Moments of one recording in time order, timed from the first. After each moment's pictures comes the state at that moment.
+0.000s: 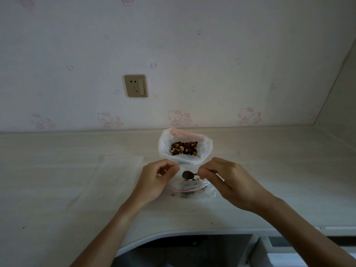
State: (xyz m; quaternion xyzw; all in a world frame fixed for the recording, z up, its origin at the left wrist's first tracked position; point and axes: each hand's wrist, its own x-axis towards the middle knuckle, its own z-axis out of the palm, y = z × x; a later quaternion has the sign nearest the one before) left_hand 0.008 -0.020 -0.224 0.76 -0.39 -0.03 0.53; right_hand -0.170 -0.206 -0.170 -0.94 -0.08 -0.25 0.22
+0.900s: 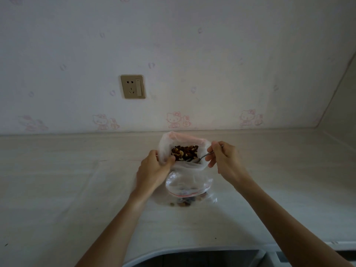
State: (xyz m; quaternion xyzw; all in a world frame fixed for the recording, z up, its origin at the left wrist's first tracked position) left_hand 0.053 -0.060 -0.222 0.88 -0.19 -0.01 0.43; right_hand -0.086 -0.238 -0.185 -0.77 0.22 -0.30 0.52
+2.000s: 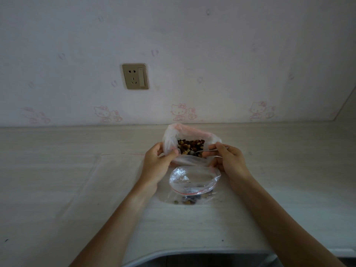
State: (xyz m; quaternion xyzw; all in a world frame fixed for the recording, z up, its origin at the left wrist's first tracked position) left_hand 0.054 -0.065 -0.225 0.70 -0.18 -0.11 0.68; right_hand -0.063 -0.245 -0.217 -0.60 0.22 -0.26 0.73
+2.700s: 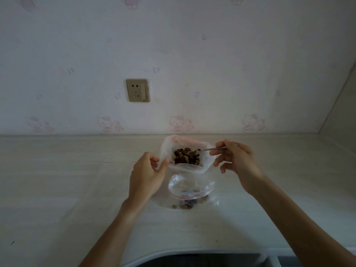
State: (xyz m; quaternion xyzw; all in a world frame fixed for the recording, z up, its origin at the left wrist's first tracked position) left_hand 0.046 -0.033 -0.220 0.86 -0.21 0.11 0.46; right_hand -0.105 -0.254 -0.164 -0.63 0.15 -0.26 0.72
